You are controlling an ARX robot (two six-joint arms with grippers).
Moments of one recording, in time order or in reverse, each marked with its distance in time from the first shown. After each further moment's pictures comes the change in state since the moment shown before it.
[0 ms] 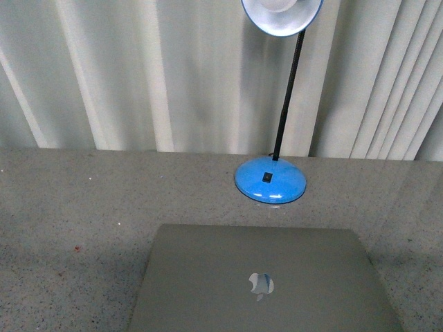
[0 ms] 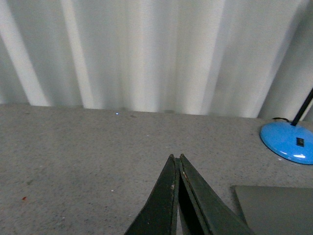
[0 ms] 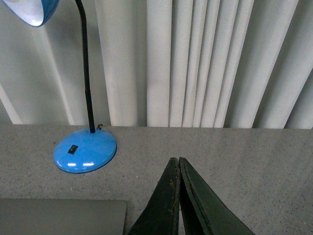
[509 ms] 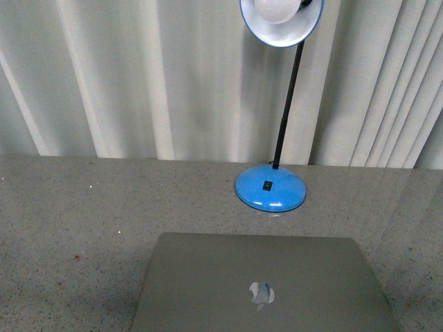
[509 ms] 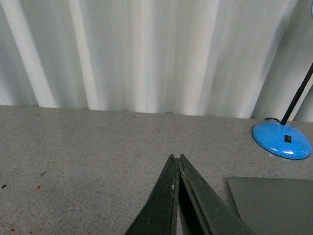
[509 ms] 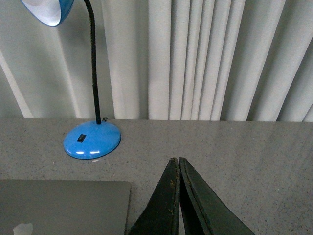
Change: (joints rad) left arm 0.009 -0.478 -0.079 -0.376 0.004 0.000; right arm -0.001 -0.481 -0.110 -0.369 -0.003 0.001
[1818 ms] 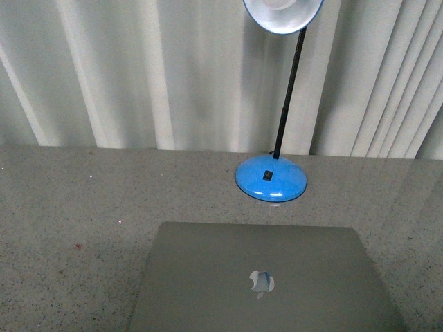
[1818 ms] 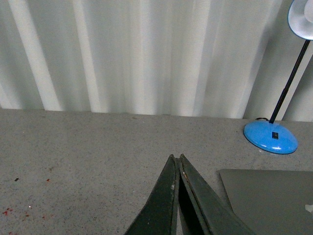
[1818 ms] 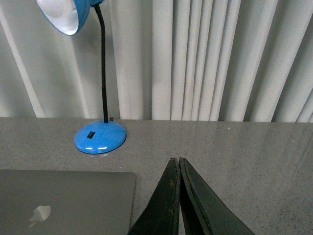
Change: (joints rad) left arm 0.000 -0.663 -0.001 -0.648 0.000 0.000; right arm 0.000 -0.701 -0.003 -0.680 0.000 0.000
